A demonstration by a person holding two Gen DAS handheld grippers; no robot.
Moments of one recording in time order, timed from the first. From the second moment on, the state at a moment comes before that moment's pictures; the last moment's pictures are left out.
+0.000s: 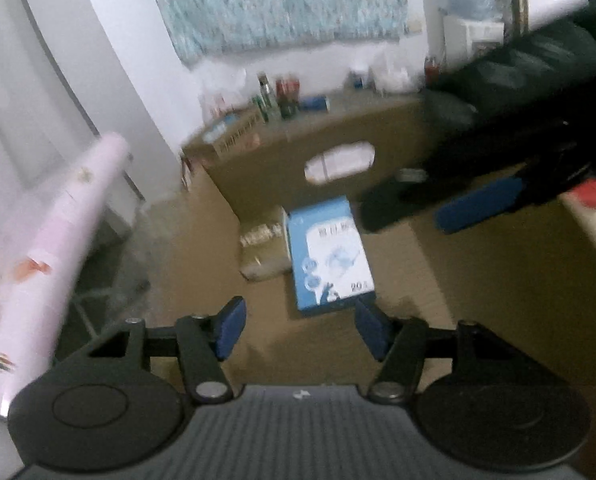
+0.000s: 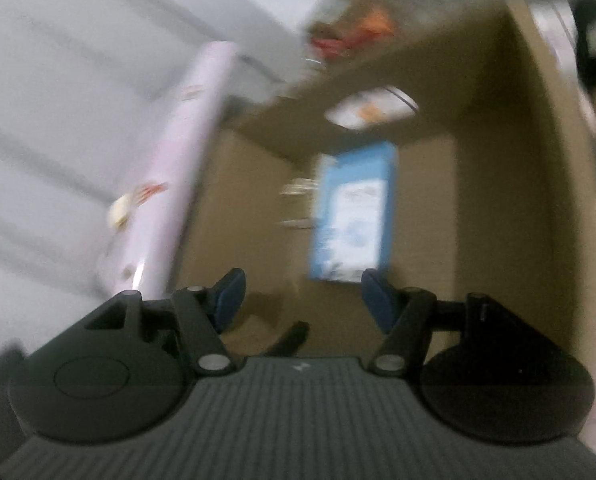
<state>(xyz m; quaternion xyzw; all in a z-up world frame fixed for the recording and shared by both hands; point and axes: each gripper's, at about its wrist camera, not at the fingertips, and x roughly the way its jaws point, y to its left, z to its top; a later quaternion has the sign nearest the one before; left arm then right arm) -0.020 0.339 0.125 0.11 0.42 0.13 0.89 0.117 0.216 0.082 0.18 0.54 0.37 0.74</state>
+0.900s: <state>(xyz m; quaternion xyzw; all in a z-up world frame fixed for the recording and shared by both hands) 0.119 -0.012 0.102 0.23 0.36 -0.20 0.88 0.097 -0.213 0.046 0.11 0.40 0.18 0.89</state>
